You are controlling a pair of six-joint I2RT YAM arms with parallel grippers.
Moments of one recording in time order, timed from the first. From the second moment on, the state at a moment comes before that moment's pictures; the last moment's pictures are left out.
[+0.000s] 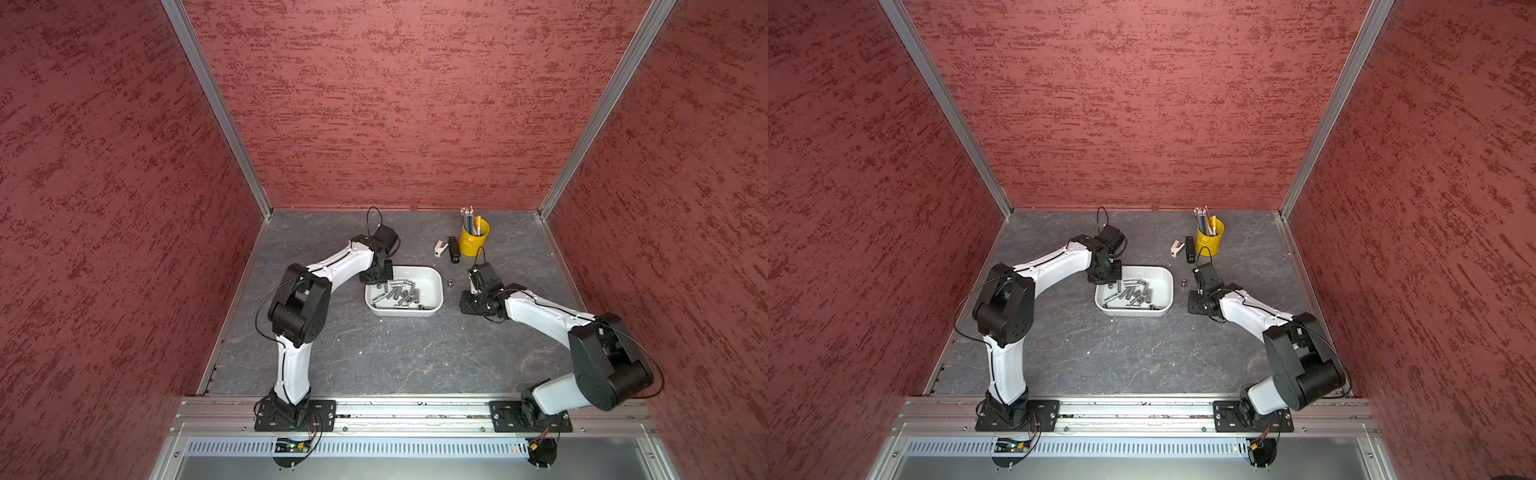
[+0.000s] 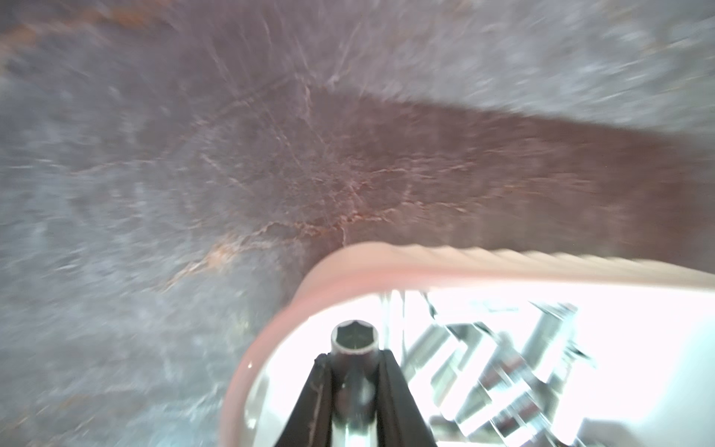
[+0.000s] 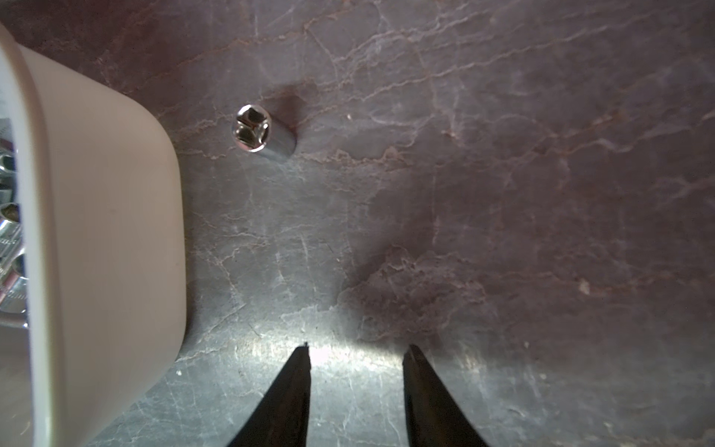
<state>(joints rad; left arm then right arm) -0.52 1.94 1.52 -0.86 -0.07 -0.59 0.39 1.48 0.77 -0.39 0.01 0.46</state>
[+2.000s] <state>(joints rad) -0.38 1.66 0.93 -0.57 0.05 -0.67 0.39 1.45 0.76 -0.38 0.01 0.47</state>
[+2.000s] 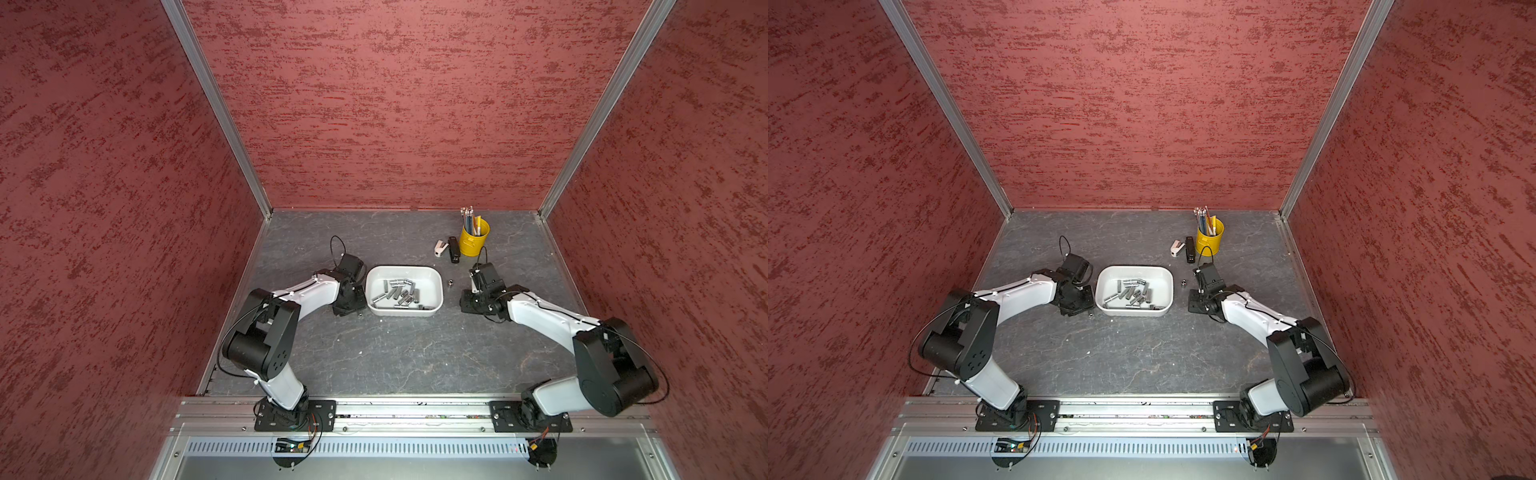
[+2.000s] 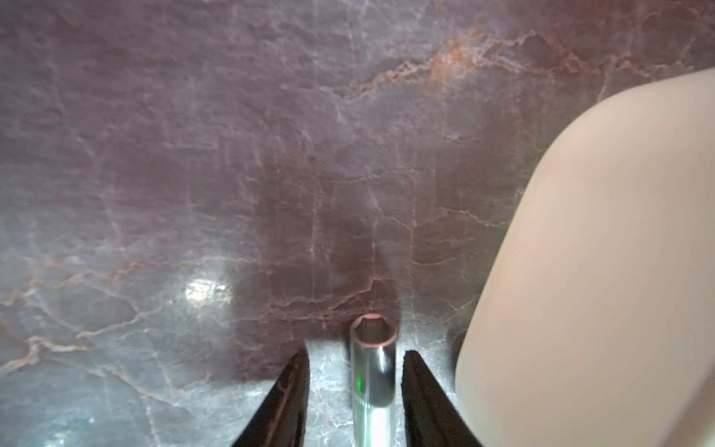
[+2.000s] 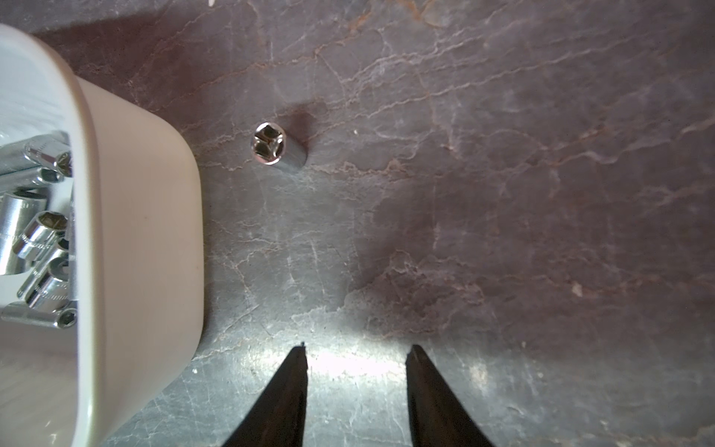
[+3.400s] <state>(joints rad) -0.27 1.08 0.94 -0.92 0.03 -0.49 0.67 2.00 1.57 -0.87 -0.01 0.58</state>
